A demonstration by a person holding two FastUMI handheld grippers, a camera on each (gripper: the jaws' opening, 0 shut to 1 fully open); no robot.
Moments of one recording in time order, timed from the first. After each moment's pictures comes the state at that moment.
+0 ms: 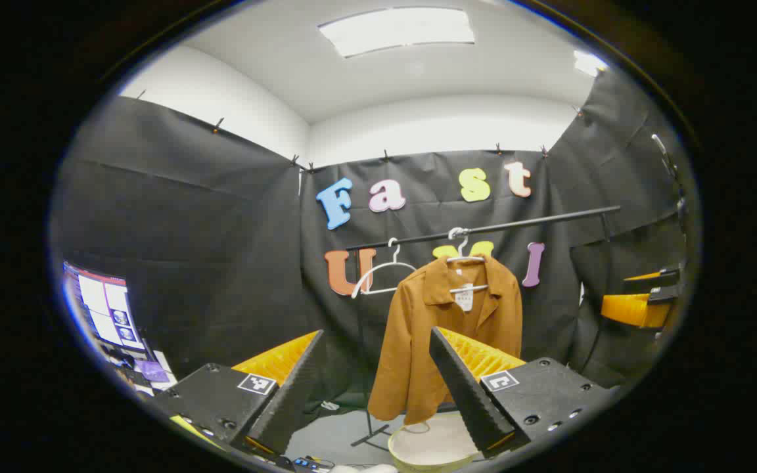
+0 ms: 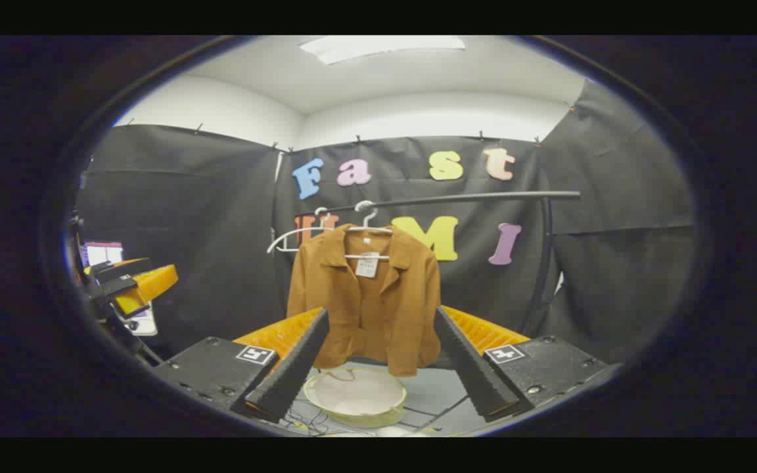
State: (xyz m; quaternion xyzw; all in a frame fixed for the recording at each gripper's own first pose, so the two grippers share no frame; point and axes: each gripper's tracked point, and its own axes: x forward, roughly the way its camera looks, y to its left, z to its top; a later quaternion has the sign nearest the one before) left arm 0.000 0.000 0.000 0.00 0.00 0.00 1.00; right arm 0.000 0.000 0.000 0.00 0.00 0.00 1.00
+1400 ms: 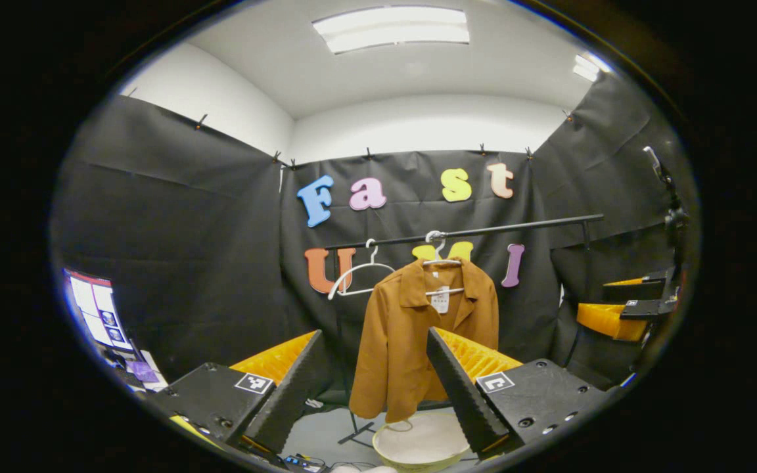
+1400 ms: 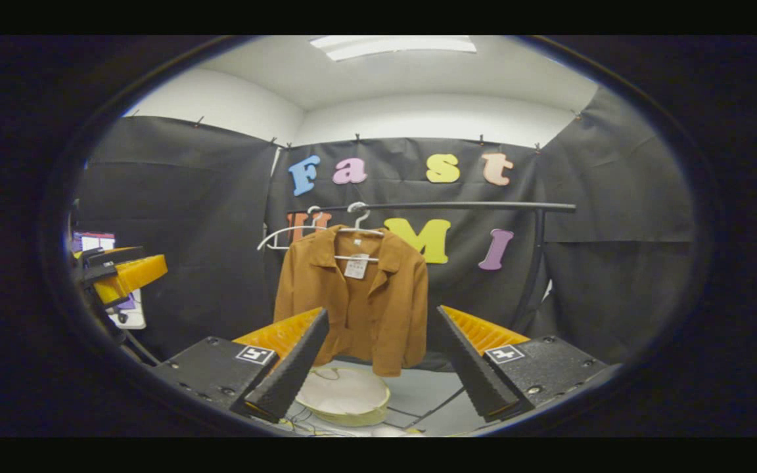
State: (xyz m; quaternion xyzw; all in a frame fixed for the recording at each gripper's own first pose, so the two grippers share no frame) left arm 0.013 -0.038 0.004 0.00 0.02 -0.05 1.00; right arm 0.027 -0.033 -0.005 -0.02 0.02 -0.03 1.00
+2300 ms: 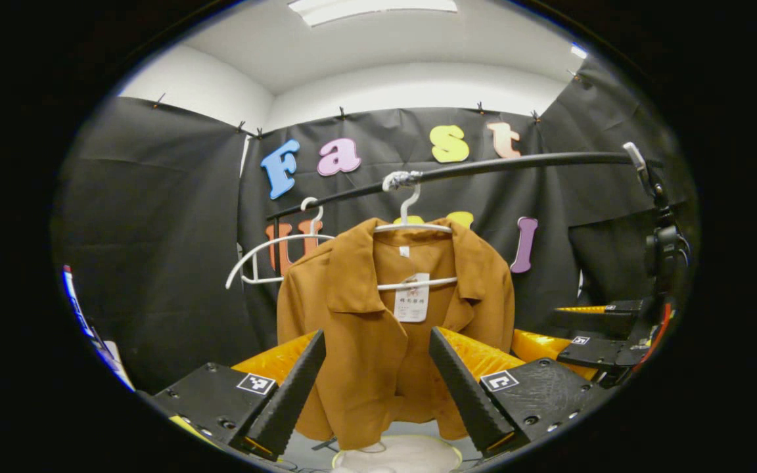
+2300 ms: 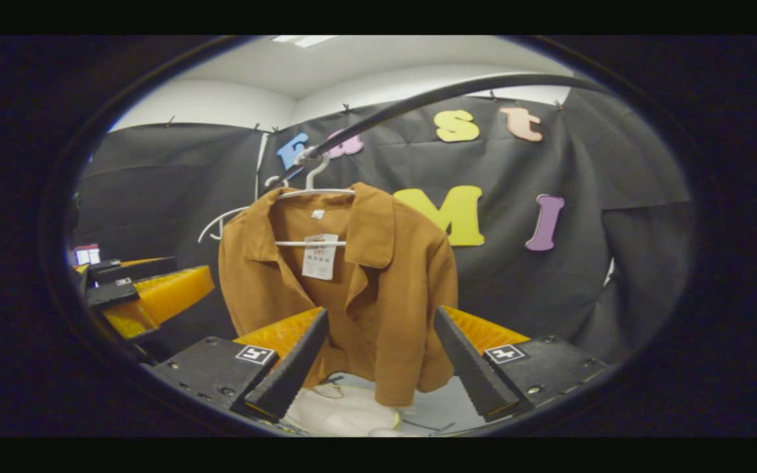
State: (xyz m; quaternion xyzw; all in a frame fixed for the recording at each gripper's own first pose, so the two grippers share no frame) left arm 0.242 -0.170 -0.074 0.02 0.07 -0.04 1.00; right arm 0.324 -0.093 -0.054 0.03 0.05 0.05 1.00
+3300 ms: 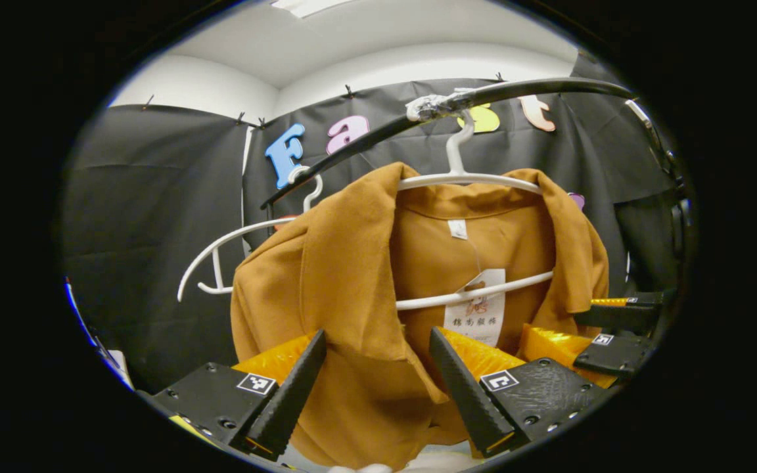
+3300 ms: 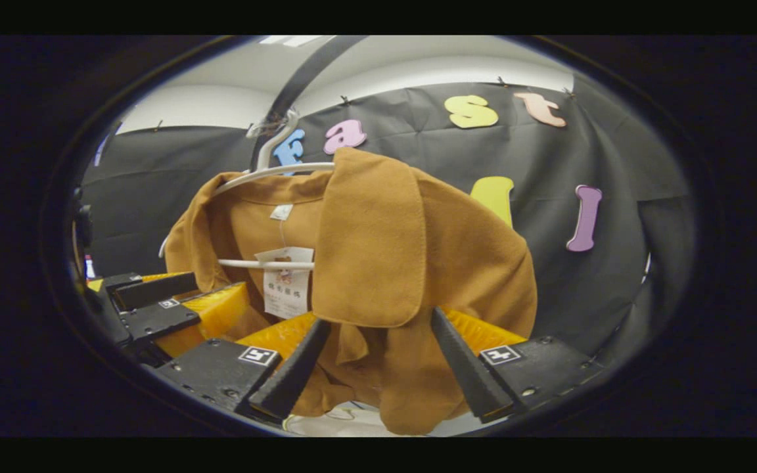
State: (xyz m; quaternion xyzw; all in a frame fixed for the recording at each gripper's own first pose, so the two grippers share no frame) left arm 0.375 -0.142 -0.114 0.04 0.09 0.02 1.00; right arm 0.466 -0.074 -0.045 0.05 0.05 0.06 1.00
